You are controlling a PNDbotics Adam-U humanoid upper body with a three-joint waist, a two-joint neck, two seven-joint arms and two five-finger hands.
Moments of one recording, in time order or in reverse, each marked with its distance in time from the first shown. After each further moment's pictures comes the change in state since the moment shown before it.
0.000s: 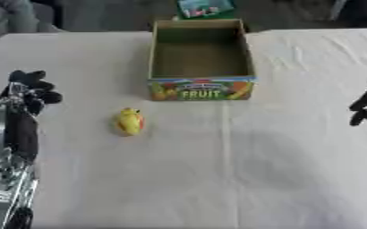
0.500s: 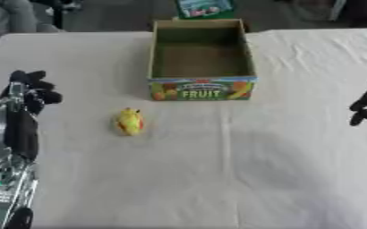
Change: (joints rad) left arm 0.000 0.001 0.000 -0.001 0.000 0.000 -0.005; right arm 0.000 0.000 0.000 0.000 0.000 0.001 -0.001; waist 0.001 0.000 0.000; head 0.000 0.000
